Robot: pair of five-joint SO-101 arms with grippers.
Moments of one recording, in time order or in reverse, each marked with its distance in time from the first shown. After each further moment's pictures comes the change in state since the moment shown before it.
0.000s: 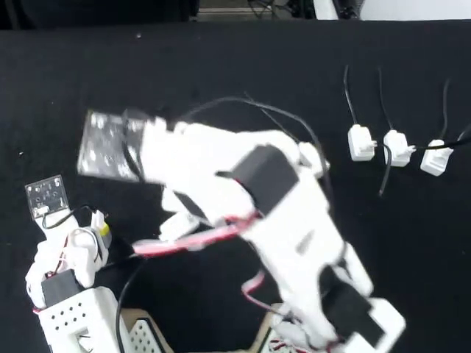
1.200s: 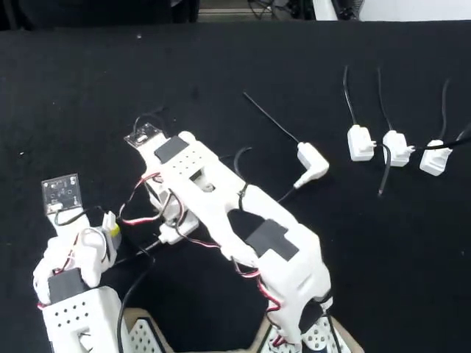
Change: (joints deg) left arm 4.6 0.1 1.2 0.0 -0.5; right arm 4.5 40.9 19.8 -19.7 -41.7
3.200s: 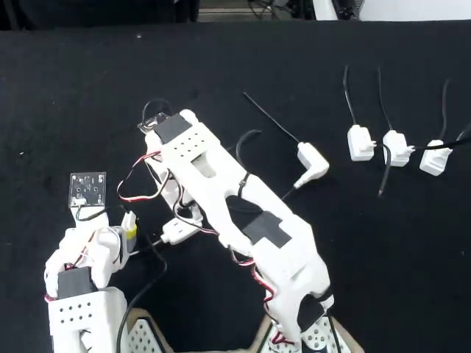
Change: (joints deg) left arm 9.6 0.0 0.0 0.0 -2.7; right arm 2.5 4.8 -16.2 19.5 -5.2
